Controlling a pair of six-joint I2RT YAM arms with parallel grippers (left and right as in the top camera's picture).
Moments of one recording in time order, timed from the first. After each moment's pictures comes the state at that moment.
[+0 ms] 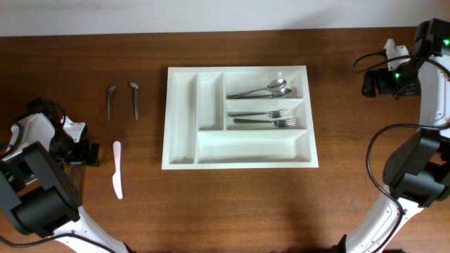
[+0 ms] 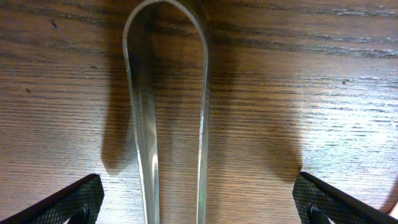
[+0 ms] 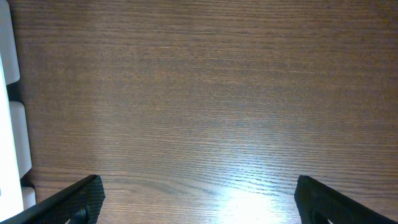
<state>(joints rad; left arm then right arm) 0.52 2.04 1.38 -0.96 -0.10 0.48 -0.38 2.13 2.03 -1.22 -0.10 -0.40</state>
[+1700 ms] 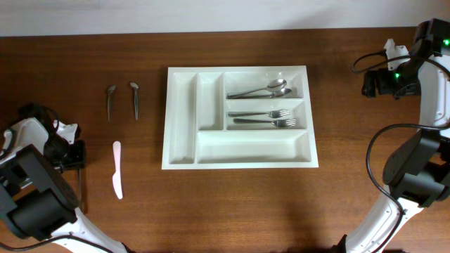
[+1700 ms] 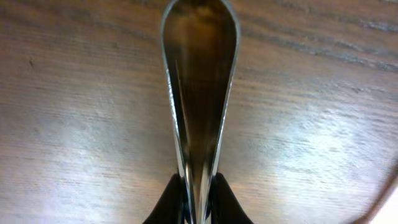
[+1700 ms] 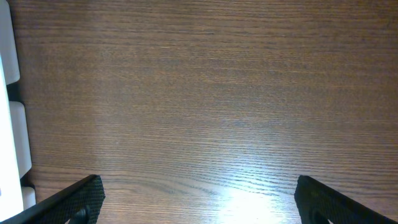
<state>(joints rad) 0.56 2.04 1.38 -0.98 -0.01 0.37 -0.38 2.13 2.03 -1.22 -0.10 -0.40</state>
